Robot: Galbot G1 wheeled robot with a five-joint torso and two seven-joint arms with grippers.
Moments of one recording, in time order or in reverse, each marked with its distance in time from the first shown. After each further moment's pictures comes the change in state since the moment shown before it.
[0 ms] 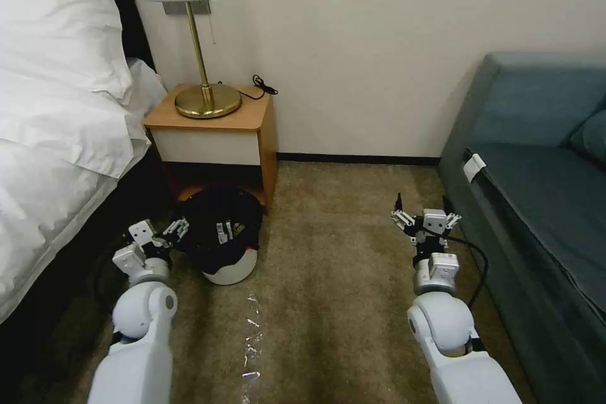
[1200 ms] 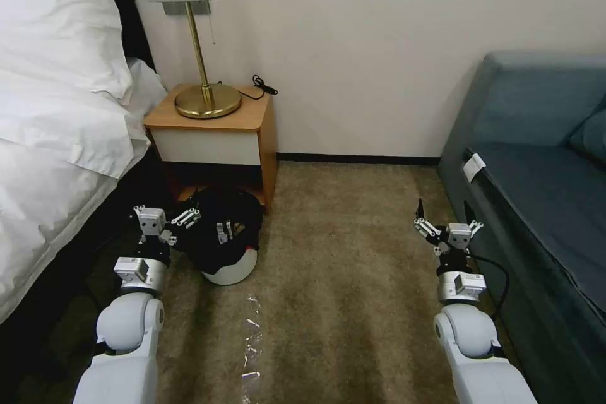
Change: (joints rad) left arm 0.018 -0.006 -0.007 0.056 0.180 -0.364 0.287; right arm 0.023 -0.010 0.120 -0.229 0.025 0.365 -0.191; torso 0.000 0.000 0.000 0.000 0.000
